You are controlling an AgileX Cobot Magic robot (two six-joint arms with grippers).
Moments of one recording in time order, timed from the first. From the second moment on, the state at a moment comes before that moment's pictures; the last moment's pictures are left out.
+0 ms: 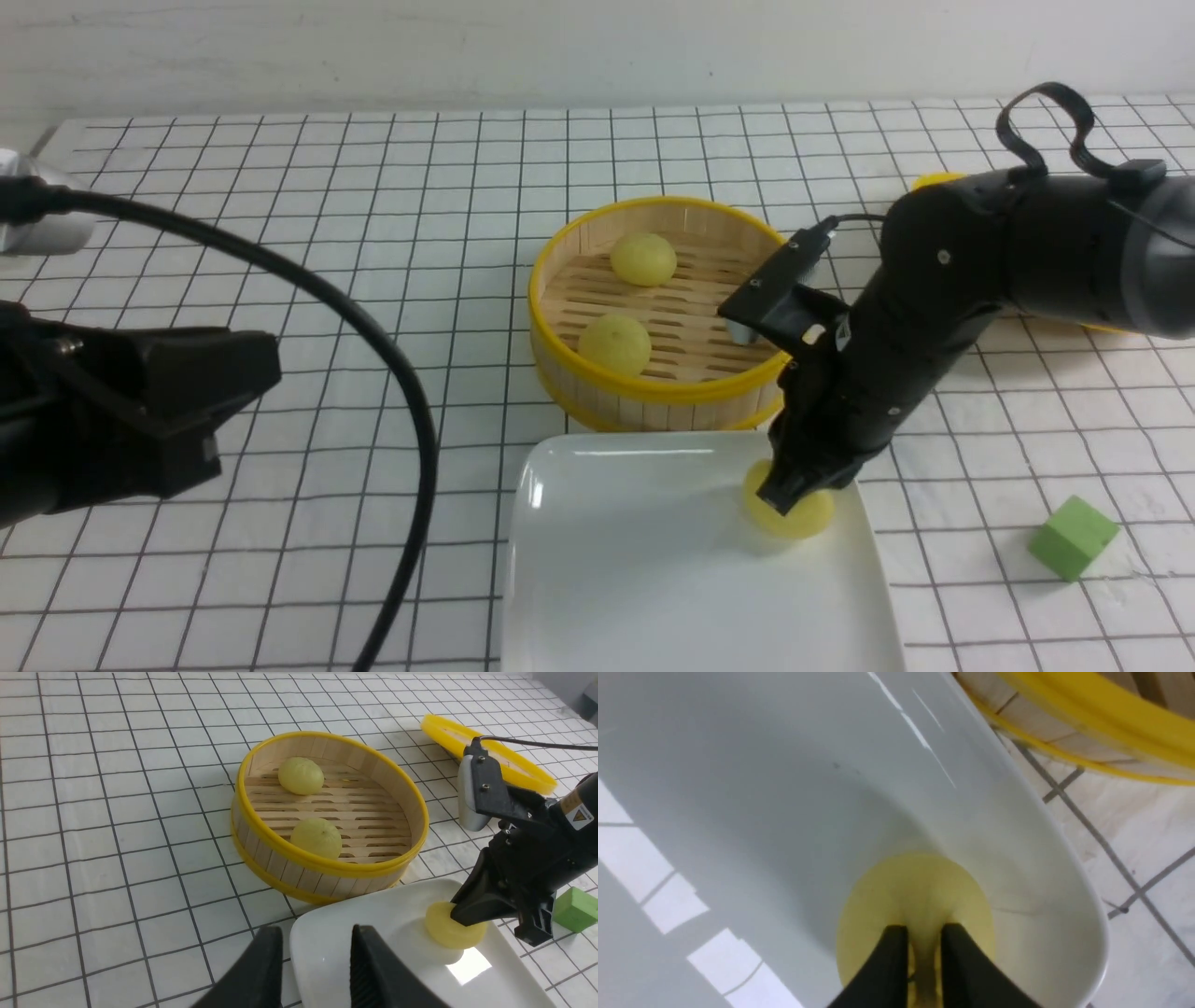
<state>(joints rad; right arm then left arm) 0.51 1.83 -1.24 0.21 0.78 -0.44 -0.04 0.74 -0.67 -0.82 0.62 0.68</state>
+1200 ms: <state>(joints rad) 0.51 1.02 -1.24 0.34 0.84 -0.42 -0.08 1.40 -1.12 -0.95 0.93 1.07</state>
